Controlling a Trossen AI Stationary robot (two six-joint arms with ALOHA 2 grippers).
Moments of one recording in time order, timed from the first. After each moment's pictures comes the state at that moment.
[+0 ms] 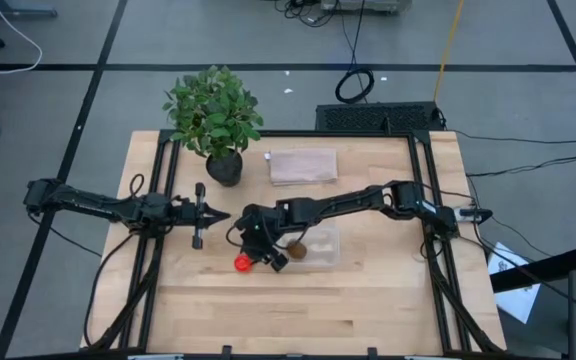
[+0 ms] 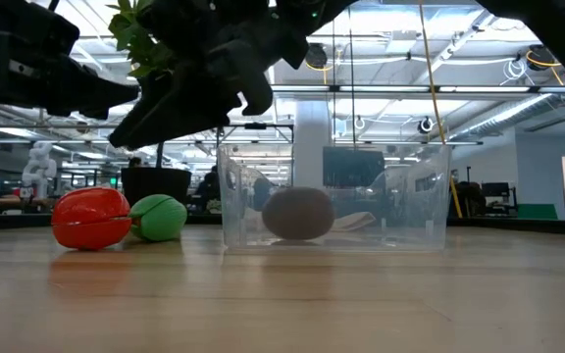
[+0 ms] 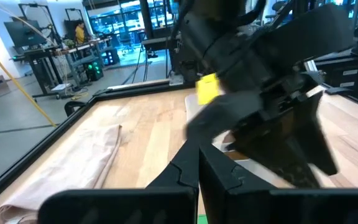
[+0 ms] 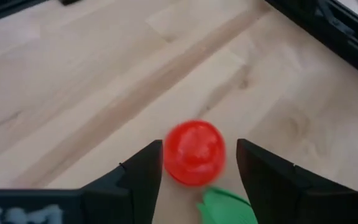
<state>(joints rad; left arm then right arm) -0.11 0.46 0.01 0.40 -0.11 0.15 0.07 2.29 1.86 -0.37 -0.40 -0.62</state>
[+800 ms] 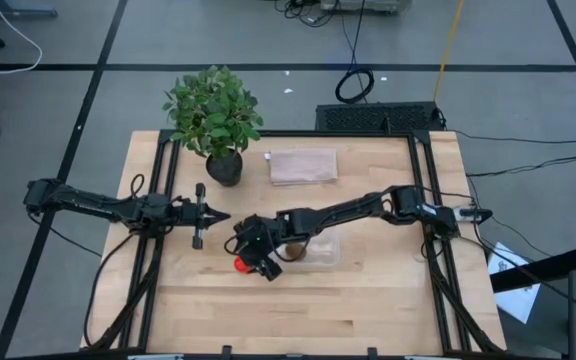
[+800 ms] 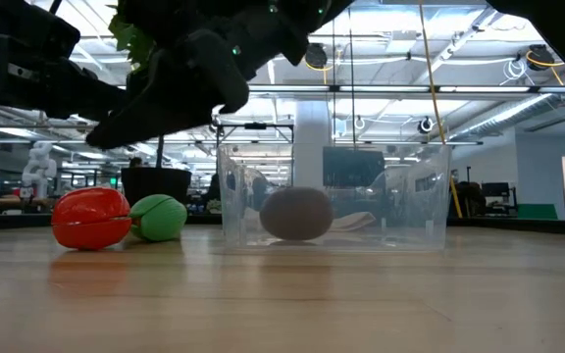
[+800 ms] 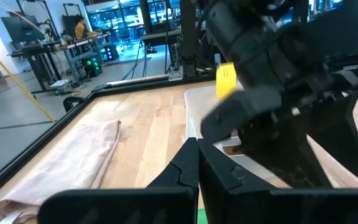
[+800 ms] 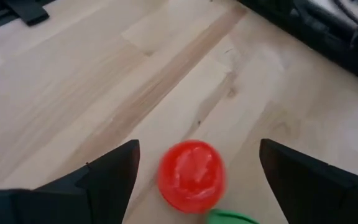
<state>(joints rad) -0.11 0.46 0.01 0.38 -0.11 0.14 0.12 2.30 1.82 -0.24 -0.27 -0.47</state>
